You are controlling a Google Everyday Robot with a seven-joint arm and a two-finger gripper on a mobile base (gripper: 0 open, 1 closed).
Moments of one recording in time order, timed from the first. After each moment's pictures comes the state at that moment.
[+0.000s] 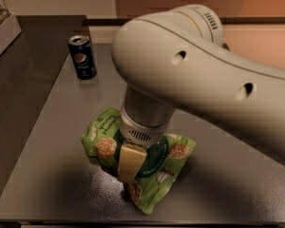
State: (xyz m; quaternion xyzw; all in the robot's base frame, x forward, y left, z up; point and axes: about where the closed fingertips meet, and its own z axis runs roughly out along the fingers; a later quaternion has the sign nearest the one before) arm 0.386 0.014 0.846 -0.61 0.78 0.03 0.12
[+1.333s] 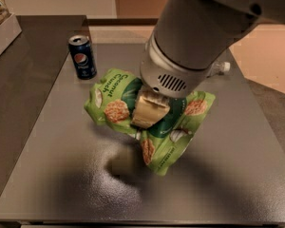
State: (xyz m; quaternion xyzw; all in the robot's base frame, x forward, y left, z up) arm 0.396 -0.007 0.960 -0.63 0.75 0.04 0.20
